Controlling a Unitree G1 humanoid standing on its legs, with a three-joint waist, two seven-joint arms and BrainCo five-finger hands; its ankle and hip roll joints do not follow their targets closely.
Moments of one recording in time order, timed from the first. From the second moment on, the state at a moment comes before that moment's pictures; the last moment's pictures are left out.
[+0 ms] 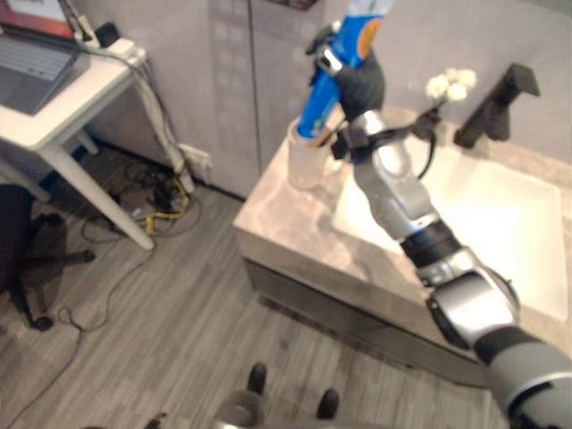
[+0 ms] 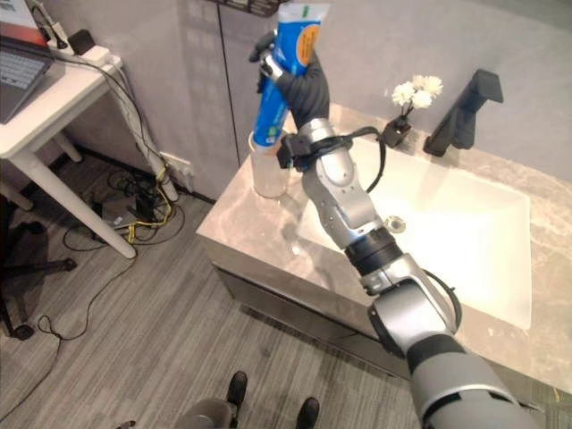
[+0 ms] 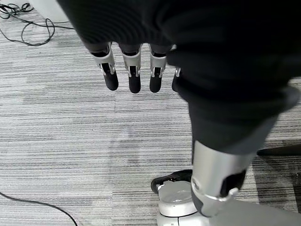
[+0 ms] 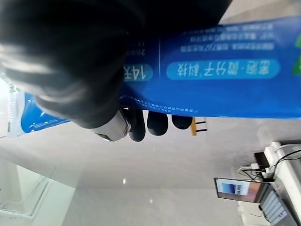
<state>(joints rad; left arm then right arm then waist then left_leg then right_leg) 0.15 0.37 -0.26 1.16 0.13 -0.10 0.16 -1.04 -0.36 0.43 0.38 0.75 -0.26 -0.15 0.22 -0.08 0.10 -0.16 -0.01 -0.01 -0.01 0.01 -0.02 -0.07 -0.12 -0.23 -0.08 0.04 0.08</state>
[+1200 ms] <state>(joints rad) 0.09 0.38 -0.31 1.16 0.19 -0.12 0.24 -1.10 -0.38 0.48 0.42 0.71 -0.25 -0.19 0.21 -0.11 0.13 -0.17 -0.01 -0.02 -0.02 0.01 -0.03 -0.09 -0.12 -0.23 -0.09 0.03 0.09</state>
